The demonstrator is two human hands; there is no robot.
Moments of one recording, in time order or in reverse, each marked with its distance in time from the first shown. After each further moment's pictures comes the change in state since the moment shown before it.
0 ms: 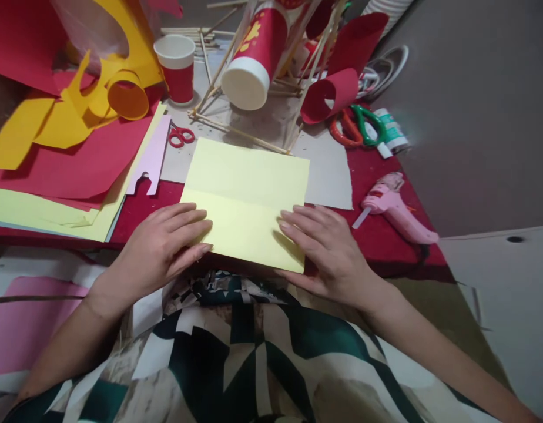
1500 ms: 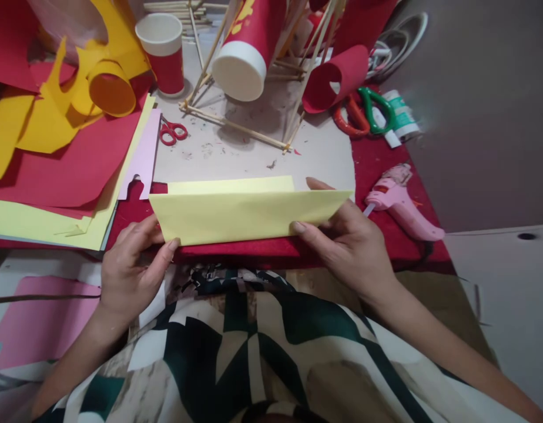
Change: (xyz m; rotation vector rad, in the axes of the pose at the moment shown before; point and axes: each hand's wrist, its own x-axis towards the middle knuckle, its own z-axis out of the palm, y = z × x) left_hand -0.027 0.015 0.003 -0.062 0.264 -0.505; right_hand 0.022 -0.006 -0.005 0.432 0.159 0.691
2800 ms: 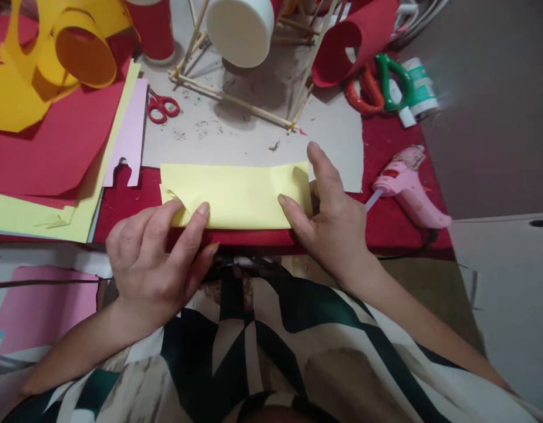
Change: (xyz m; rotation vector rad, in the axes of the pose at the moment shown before) left_hand 0.002 0.037 0.007 0.432 0.061 0.369; right_hand 0.010 0.003 0.020 -0.493 0.019 -0.107
